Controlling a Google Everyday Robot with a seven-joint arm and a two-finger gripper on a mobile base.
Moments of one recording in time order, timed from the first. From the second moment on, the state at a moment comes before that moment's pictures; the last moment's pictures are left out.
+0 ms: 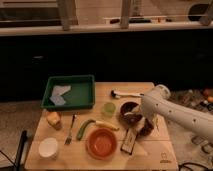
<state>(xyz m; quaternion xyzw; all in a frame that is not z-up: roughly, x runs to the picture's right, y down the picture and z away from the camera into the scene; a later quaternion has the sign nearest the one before) 0.231 0.174 0.825 -0.23 -0.11 -0.45 0.85</state>
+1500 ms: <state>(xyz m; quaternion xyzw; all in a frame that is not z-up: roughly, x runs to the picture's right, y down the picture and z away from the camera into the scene) 0.219 0.173 0.833 -0.30 -0.16 -0.47 0.82</state>
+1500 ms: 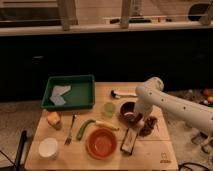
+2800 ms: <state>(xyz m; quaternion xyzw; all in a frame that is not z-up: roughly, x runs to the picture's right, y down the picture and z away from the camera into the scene) 0.237 0.170 0.839 -0.29 -0.17 -0.43 0.84</state>
